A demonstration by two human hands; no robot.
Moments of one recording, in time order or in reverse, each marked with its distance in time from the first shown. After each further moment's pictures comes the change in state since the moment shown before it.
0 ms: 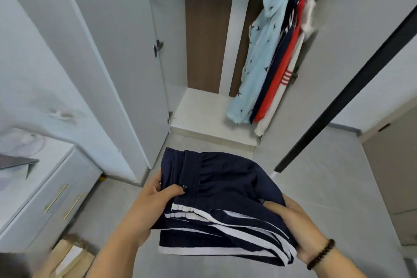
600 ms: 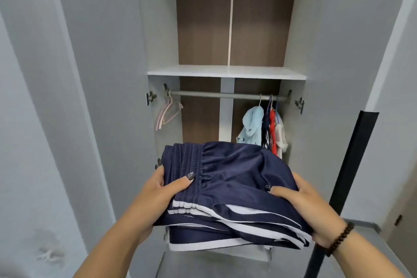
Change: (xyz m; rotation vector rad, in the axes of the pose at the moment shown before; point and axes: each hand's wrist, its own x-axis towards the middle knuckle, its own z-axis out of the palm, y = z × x) left_hand 0.022 0.281 0.040 0.117 -0.098 0.468; right_hand -0.007 -0.275 0.042 -0.165 0.083 -0.619
